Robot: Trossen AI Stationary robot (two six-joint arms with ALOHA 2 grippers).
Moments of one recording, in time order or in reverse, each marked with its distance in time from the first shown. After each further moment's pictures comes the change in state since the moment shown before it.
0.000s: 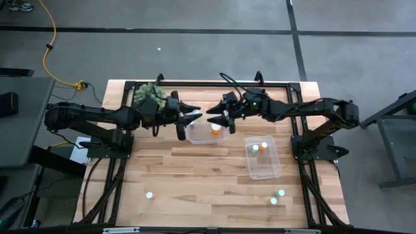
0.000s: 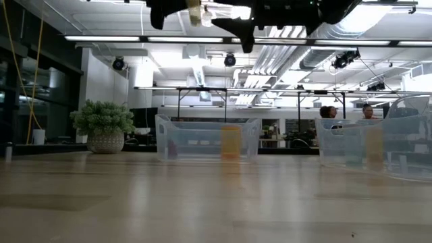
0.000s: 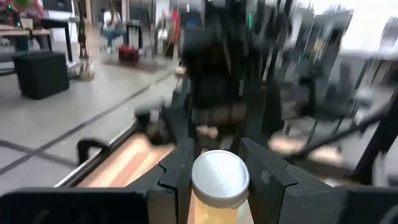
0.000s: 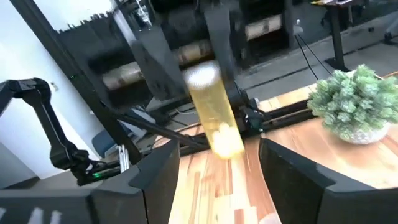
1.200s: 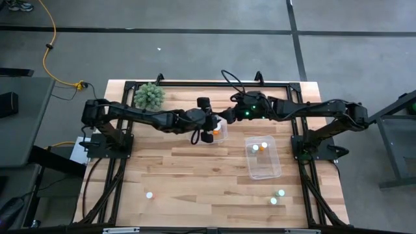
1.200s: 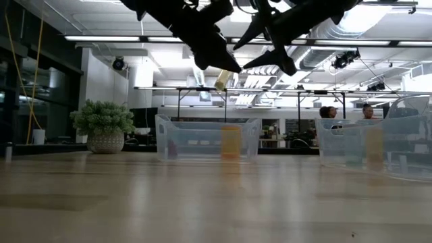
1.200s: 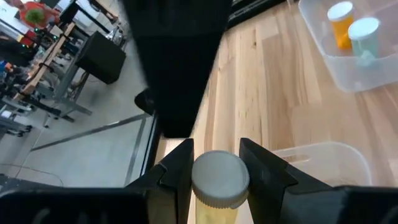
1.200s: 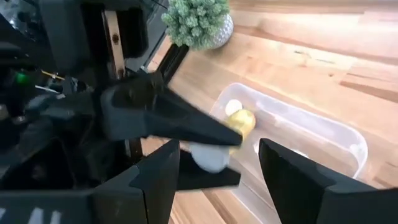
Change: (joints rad) left arm -0.002 0.518 0.330 -0.272 -0.249 0.614; right arm 0.027 -0.116 0.000 -0.534 0.398 0.506
